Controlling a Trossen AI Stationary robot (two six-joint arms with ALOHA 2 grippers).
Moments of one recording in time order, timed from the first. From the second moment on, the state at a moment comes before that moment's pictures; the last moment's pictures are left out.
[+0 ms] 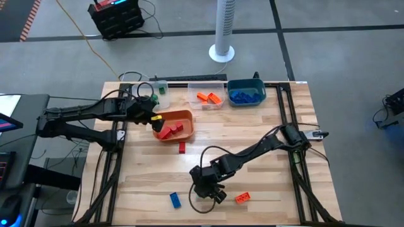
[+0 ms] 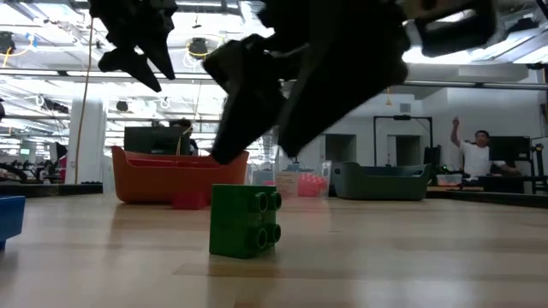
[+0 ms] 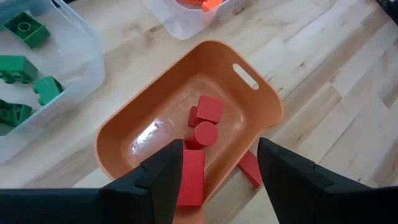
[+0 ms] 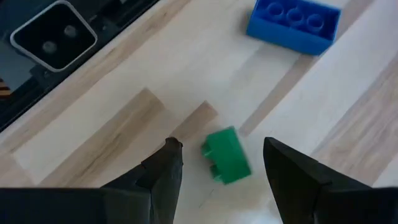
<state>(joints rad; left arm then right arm) 0.17 0.99 0.99 -0.85 -0.24 -0.69 0.37 2.12 1.58 -0.41 -0.24 -0.34</state>
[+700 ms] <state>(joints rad) 0.18 0.99 0.99 -0.93 -0.21 -0.70 0.35 2.21 1.62 -0.42 -0.16 -0.34</state>
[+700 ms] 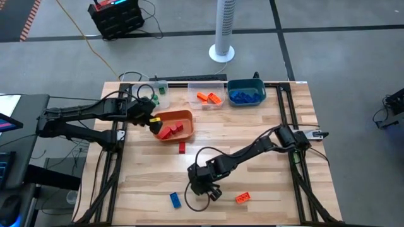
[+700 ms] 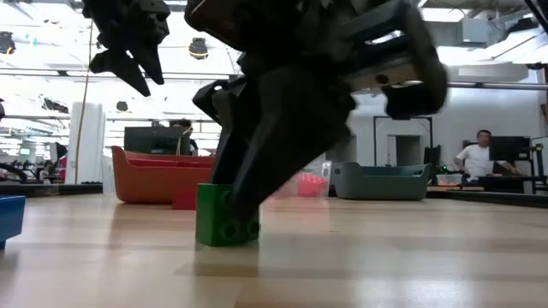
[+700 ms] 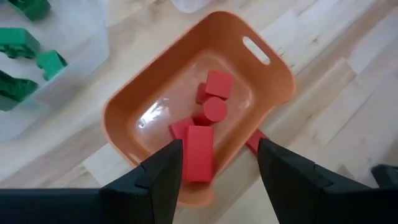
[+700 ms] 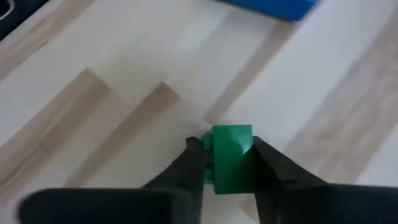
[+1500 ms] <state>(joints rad) 0.18 0.85 0.99 -0.46 -0.03 -0.68 0.15 1.78 1.72 -0.28 0.35 -0.13</state>
